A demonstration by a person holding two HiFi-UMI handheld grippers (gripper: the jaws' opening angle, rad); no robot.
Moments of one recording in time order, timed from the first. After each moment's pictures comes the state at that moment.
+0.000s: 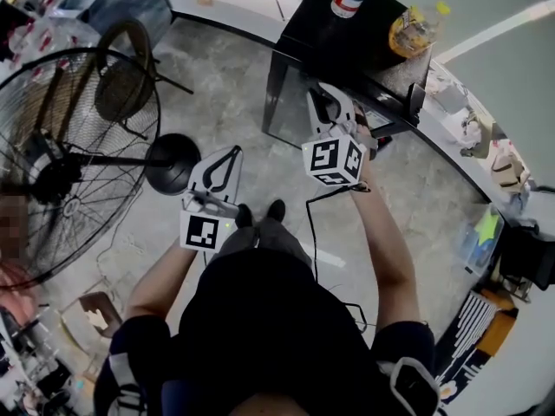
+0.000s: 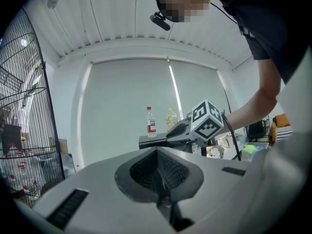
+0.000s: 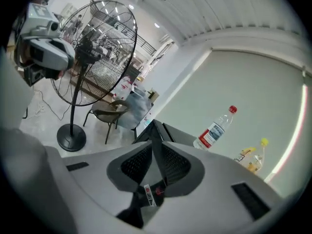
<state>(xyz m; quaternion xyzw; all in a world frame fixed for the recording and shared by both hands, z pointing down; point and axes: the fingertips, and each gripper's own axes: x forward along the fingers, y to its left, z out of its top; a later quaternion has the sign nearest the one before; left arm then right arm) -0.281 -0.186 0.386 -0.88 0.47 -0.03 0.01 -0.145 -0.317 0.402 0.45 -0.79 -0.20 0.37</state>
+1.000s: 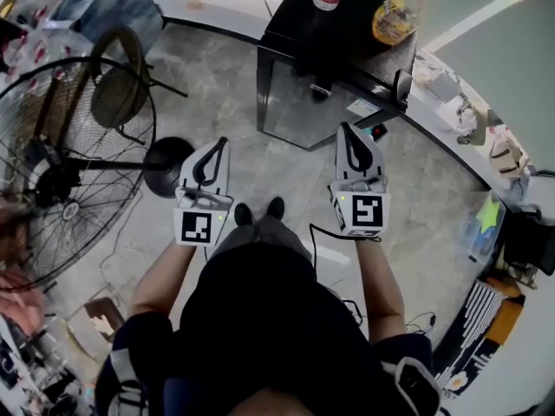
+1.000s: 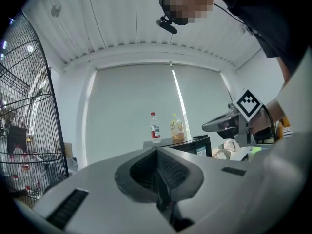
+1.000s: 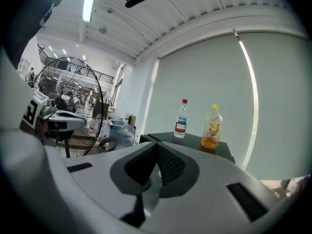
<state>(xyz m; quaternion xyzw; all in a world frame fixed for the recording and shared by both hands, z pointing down) -0.282 -0.184 0.369 -0.87 0.50 -0.01 0.03 -0.070 -0.206 0.342 0.57 -0.81 -0.03 0.13</state>
